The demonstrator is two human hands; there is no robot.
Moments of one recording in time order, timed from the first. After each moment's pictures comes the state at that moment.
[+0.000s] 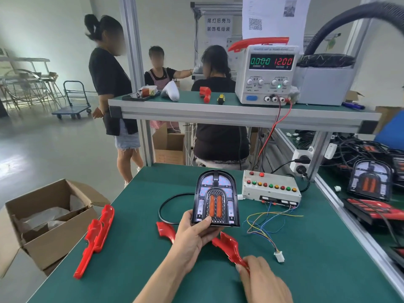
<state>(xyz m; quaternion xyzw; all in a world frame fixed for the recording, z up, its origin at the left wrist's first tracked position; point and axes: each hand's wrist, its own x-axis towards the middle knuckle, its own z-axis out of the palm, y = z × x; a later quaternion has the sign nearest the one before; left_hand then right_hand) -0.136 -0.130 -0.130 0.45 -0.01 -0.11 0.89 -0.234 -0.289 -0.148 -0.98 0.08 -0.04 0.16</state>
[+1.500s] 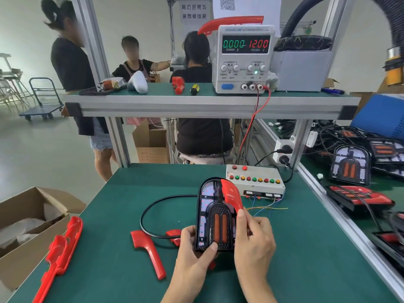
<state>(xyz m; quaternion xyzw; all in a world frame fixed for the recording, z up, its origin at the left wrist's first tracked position) -0.145 -0.166 -0.195 0.68 -0.08 -0.04 0.72 -0.153 -0.301 -0.154 -0.77 0.18 -0.46 0.40</state>
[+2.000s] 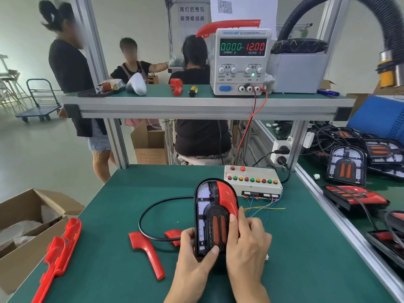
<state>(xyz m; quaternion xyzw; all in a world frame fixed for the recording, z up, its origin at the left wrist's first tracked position) -0.156 -0.168 -0.187 0.70 -0.09 -0.03 0.70 -0.157 -0.292 -0.160 -0.83 0.16 -0.46 0.27</state>
